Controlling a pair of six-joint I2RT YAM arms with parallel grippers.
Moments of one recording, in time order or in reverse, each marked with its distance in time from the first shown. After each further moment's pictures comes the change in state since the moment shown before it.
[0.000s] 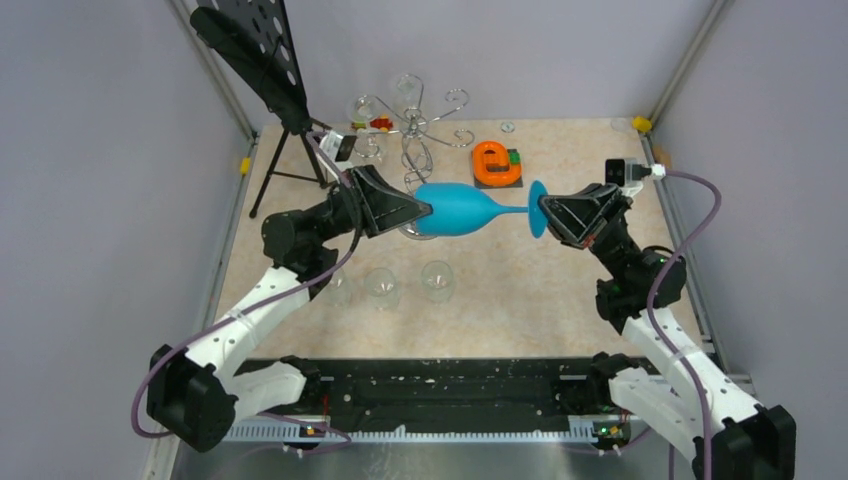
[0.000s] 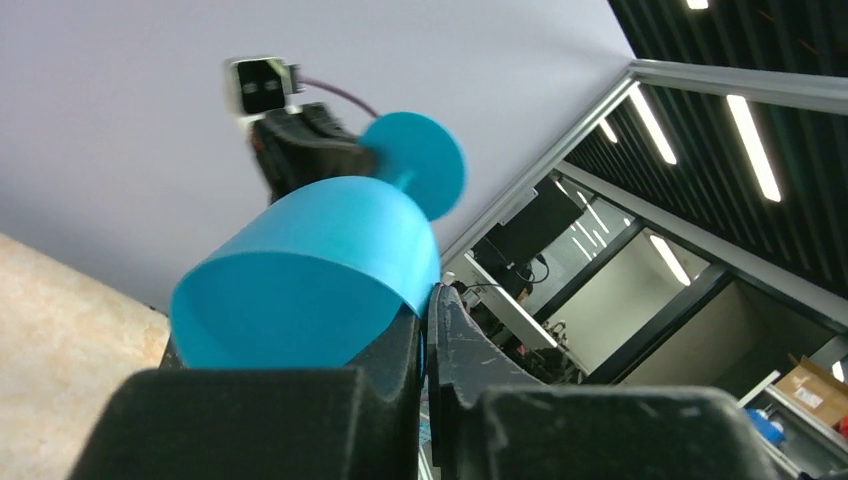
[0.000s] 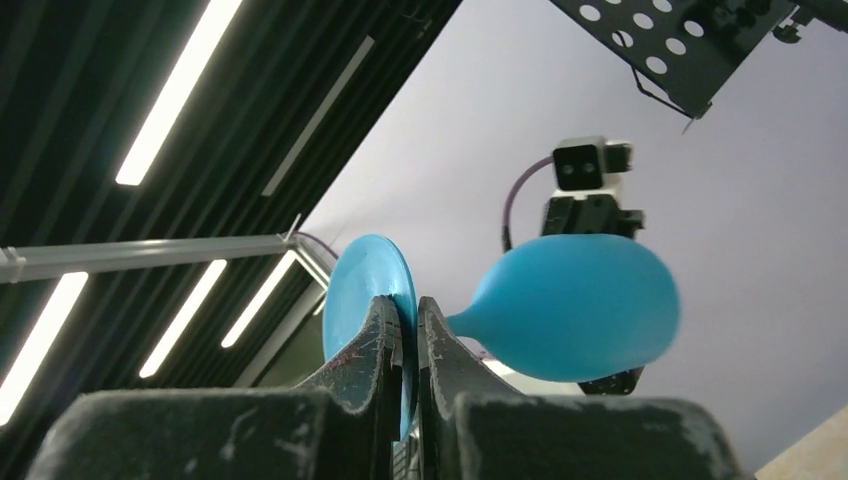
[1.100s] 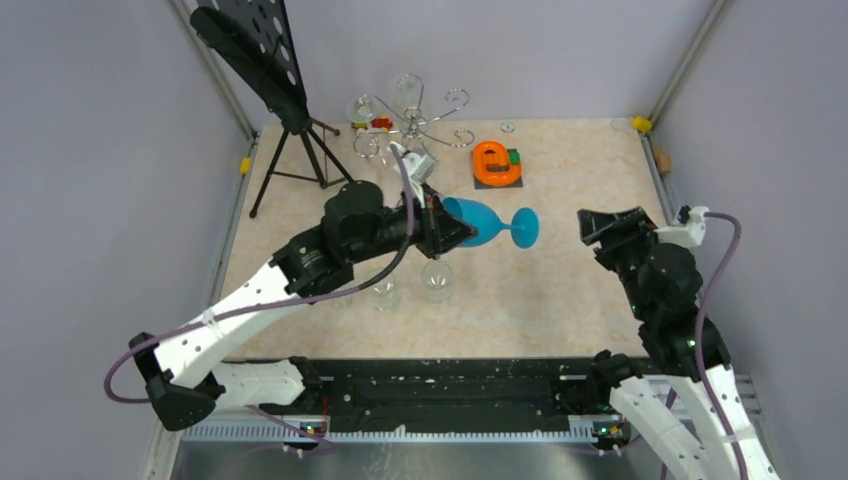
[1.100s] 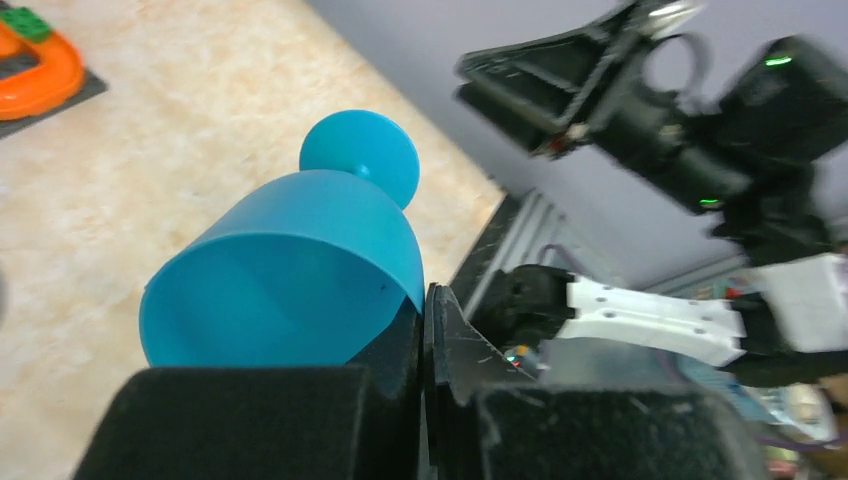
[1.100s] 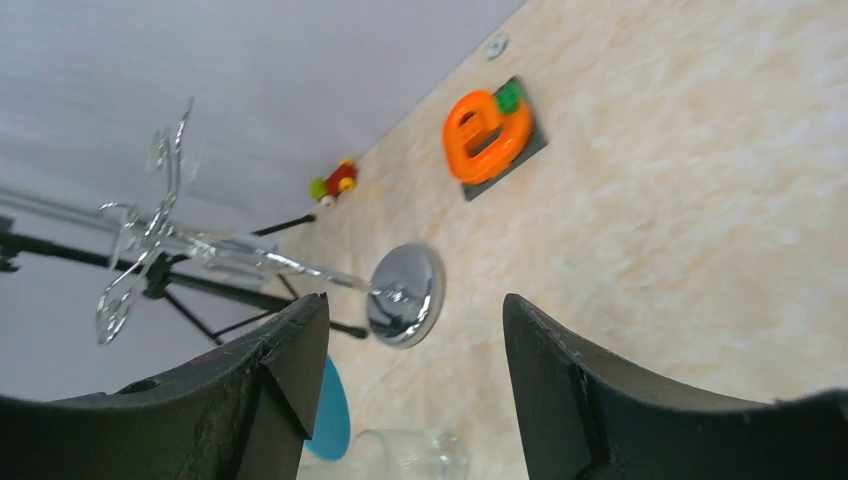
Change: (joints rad) left arm -0.385 -0.034 0.365 -1.260 -0.556 0.978; right arm -0.022 -0.291 0.191 -1.495 0.758 -0.795
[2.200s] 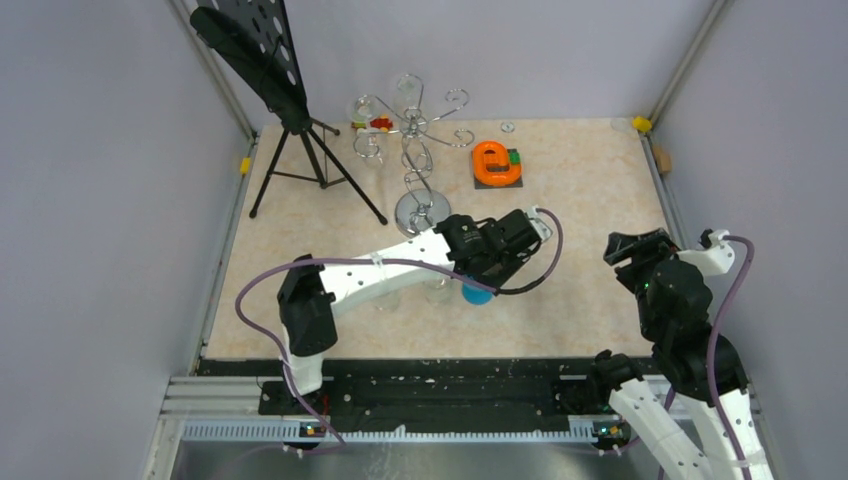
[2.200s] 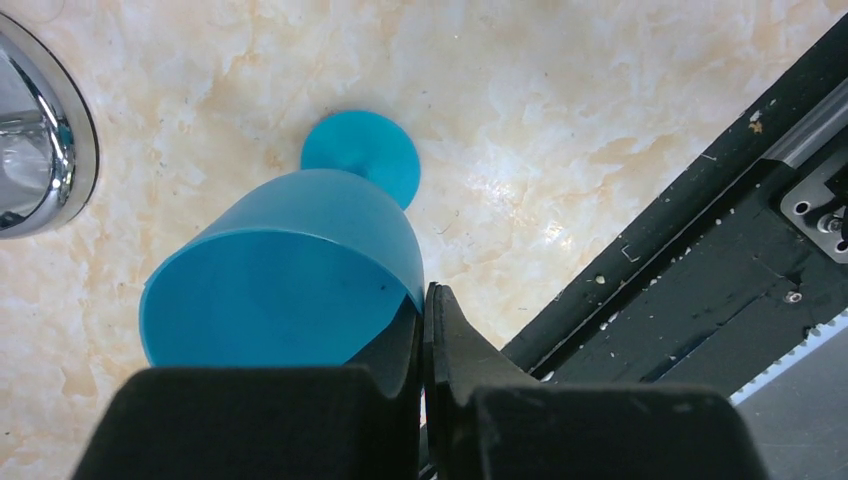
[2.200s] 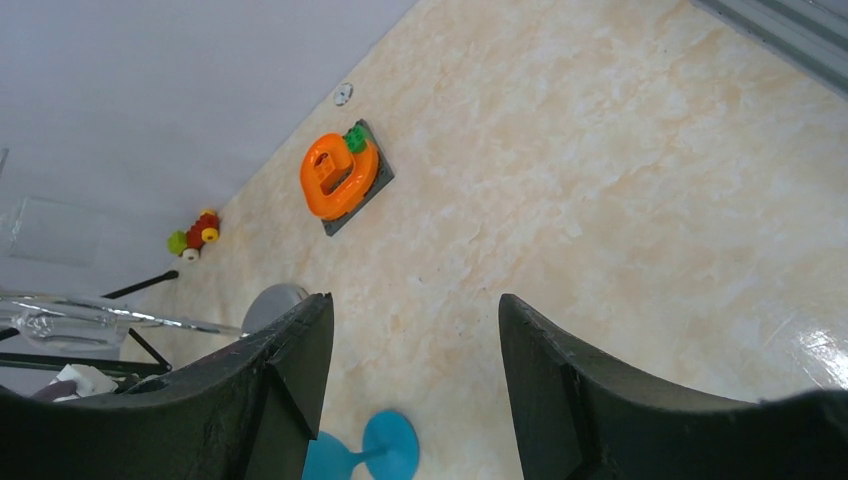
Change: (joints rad) left arm -0.254 0.783 0.547 -0.740 -0.405 0.358; right arm 0.000 -0.121 0.068 -0.332 0.312 -0.092
